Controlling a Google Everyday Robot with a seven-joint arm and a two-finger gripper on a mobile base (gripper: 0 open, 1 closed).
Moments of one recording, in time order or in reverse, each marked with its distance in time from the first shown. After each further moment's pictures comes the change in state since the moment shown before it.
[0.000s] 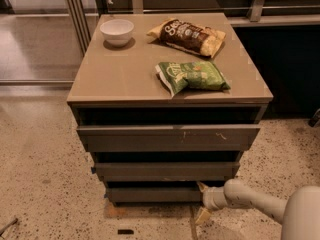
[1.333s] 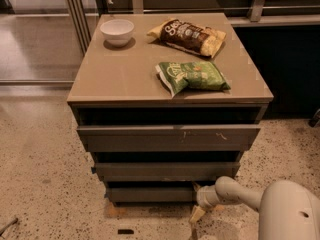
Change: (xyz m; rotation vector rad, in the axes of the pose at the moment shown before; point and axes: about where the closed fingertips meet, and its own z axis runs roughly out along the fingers) arm 0.012 -0.006 0.050 -0.061 0.017 0.020
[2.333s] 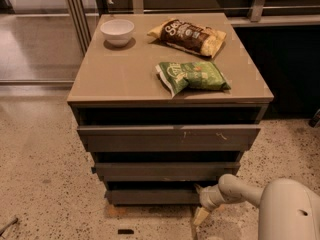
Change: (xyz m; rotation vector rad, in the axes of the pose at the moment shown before) arm 0.008 0.013 -0.015 -0.082 0.012 0.049
